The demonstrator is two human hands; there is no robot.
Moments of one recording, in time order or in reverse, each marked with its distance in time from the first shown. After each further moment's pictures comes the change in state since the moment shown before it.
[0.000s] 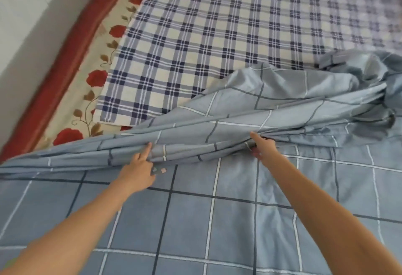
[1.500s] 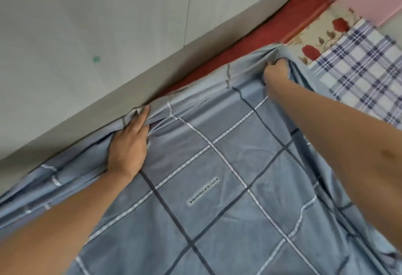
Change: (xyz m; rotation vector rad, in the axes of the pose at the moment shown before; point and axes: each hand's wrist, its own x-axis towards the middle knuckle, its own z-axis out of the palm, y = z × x) left_hand 0.255 -0.315 -0.158 -0.225 1.013 -0.382; right_hand 0.066 -0.455 0.595 -0.578 -0.279 -0.868
